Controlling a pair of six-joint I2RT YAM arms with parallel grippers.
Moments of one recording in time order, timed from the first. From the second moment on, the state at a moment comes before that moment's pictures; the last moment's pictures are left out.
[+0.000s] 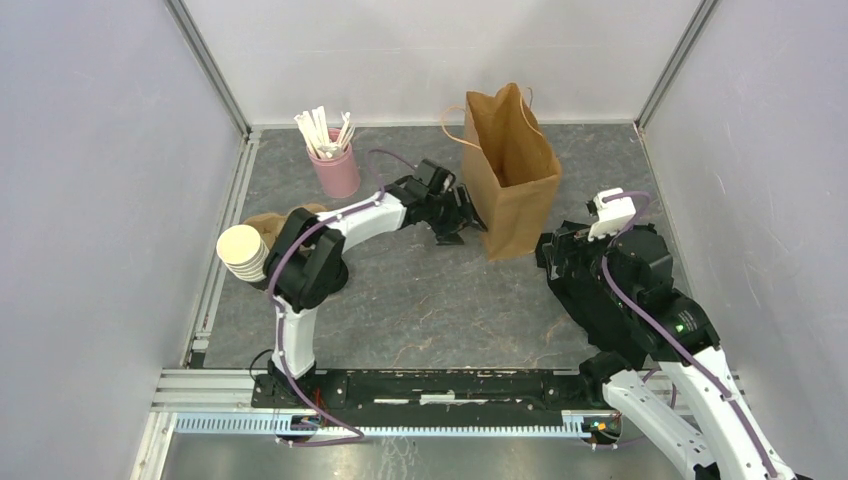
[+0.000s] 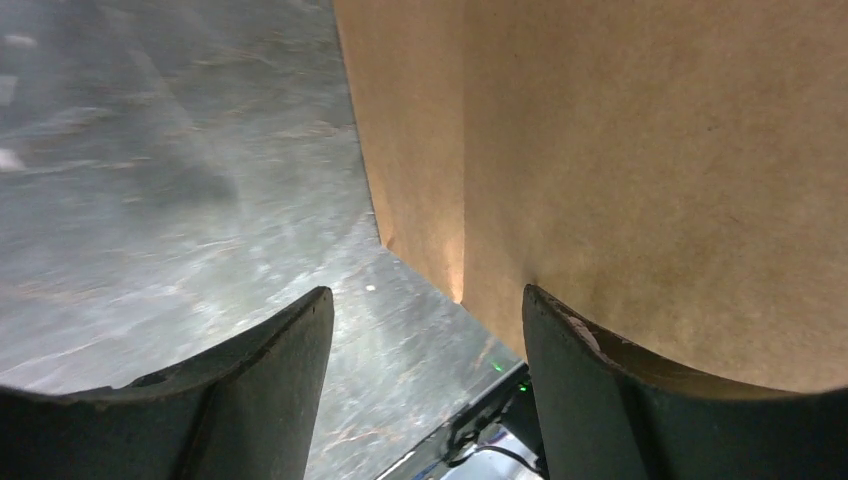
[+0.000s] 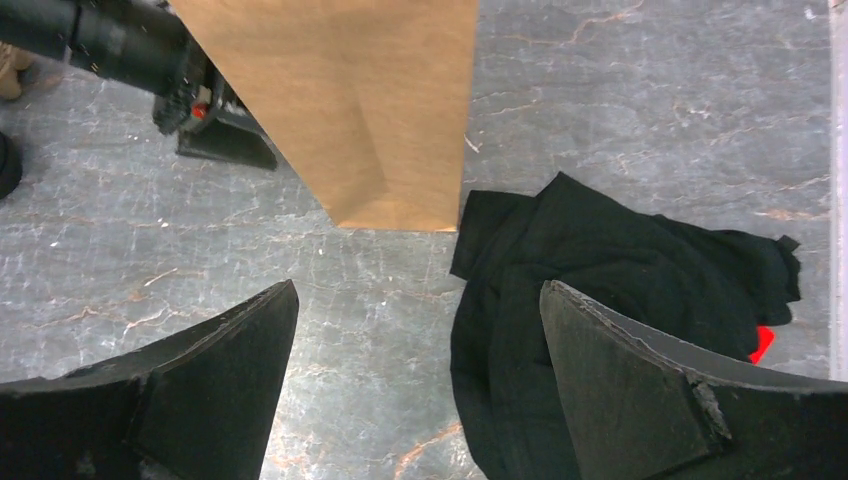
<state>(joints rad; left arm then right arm) -0.63 1.98 1.43 -0.32 0.35 -0.94 0.44 0.61 0.89 -0.67 0.14 0.09</state>
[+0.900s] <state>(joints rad) -0.50 1.38 1.55 -0.90 0.09 -0.73 0.46 0.65 0.90 -0.64 0.12 0.02</state>
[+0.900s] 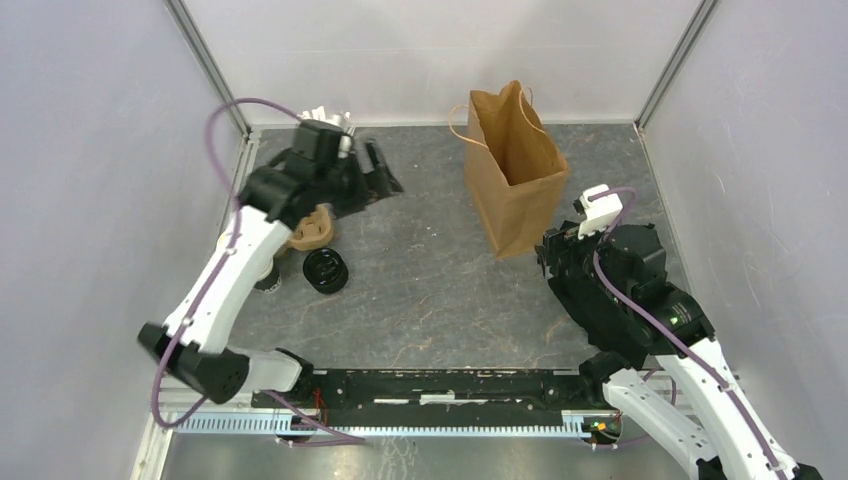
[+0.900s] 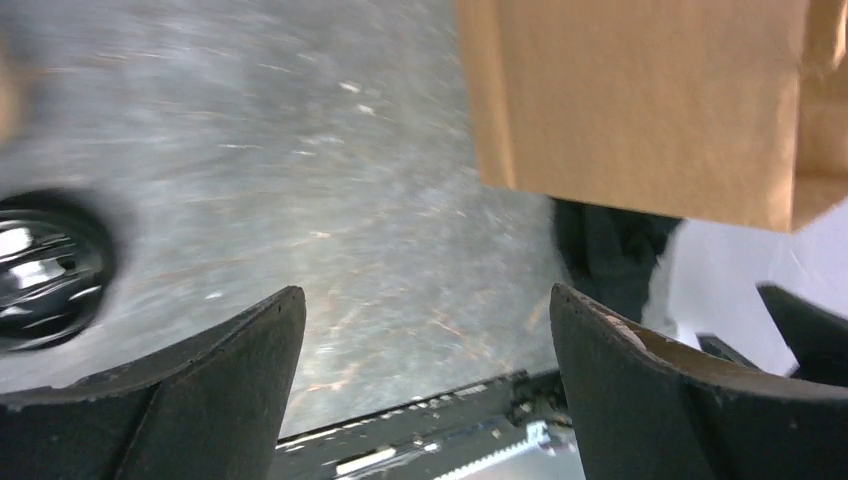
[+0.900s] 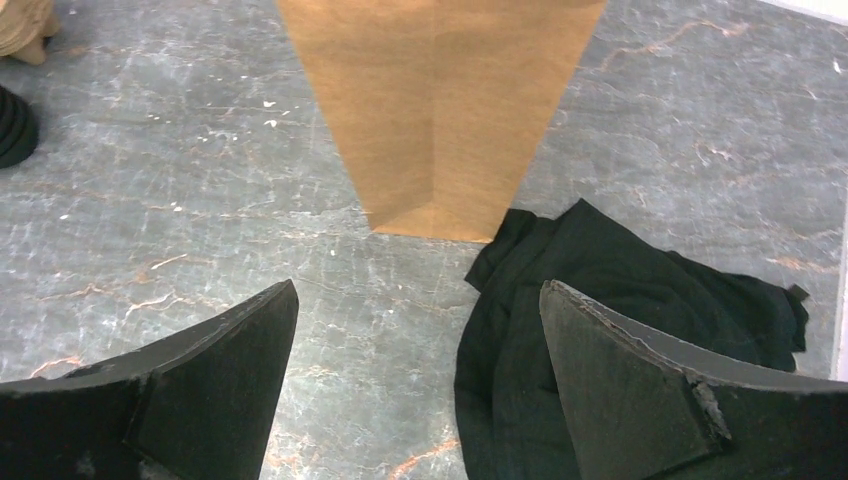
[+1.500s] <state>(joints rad) 0.12 1.33 1.56 -1.35 -0.33 -0.50 0.63 0.56 0.88 -0.60 0.08 0.01</state>
